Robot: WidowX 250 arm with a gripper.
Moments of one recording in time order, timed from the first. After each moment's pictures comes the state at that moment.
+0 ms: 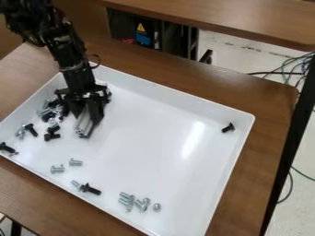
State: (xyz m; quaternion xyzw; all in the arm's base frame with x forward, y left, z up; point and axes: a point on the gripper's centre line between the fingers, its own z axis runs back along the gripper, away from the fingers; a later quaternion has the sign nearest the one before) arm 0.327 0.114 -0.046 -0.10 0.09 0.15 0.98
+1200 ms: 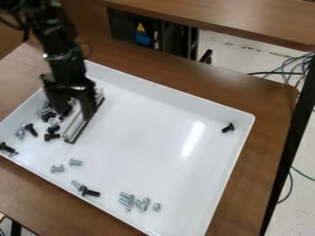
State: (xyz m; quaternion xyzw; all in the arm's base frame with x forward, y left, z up) arm 0.315 0.070 0.013 -0.04 0.01 0.01 1.00
